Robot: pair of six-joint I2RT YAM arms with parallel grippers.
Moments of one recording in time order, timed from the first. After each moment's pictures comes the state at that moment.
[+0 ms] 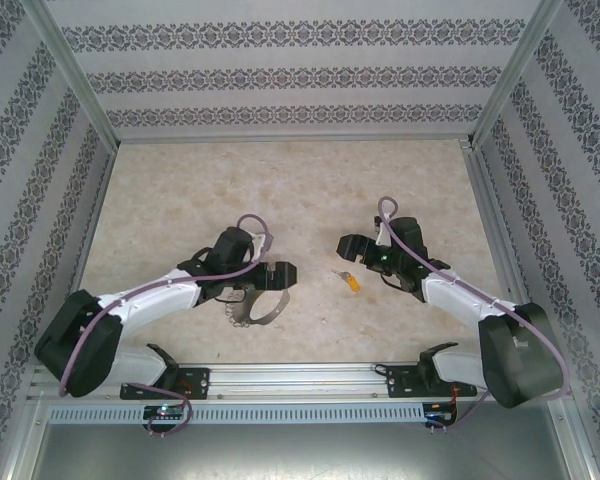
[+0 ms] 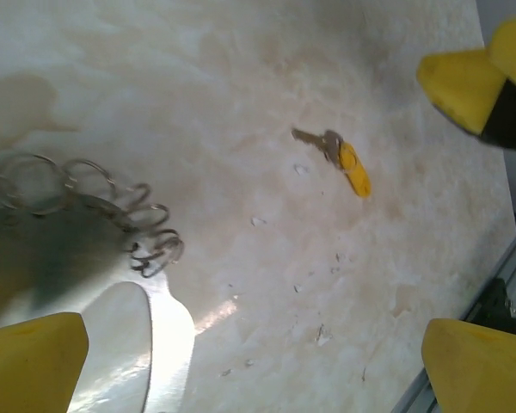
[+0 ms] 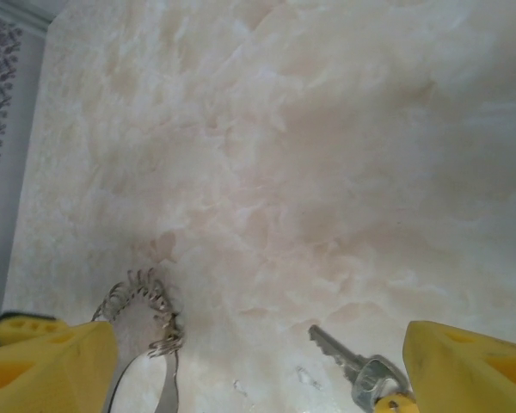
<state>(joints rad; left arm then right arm) -0.62 1.35 0.64 -0.08 0.39 -0.64 0.30 1.25 0.52 0.06 -0.41 0.68</state>
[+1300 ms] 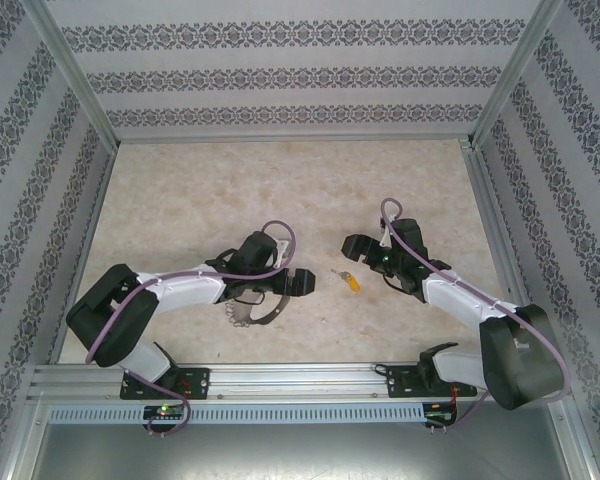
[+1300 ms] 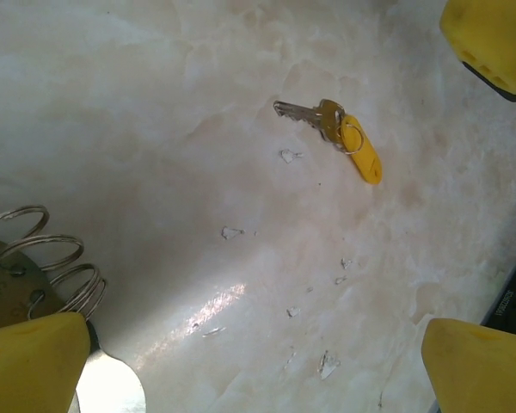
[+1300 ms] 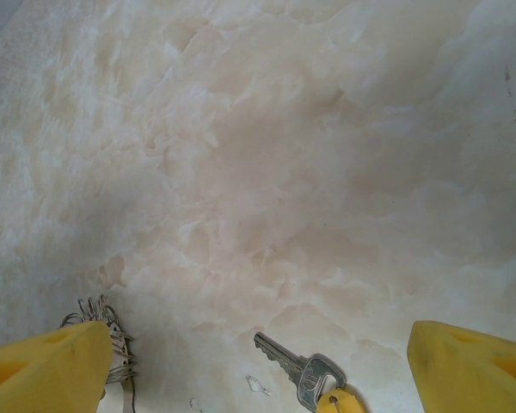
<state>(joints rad) -0.71 1.54 0.71 0.03 0.36 -0.63 0.30 1.24 0.52 0.00 -0.30 0.70</state>
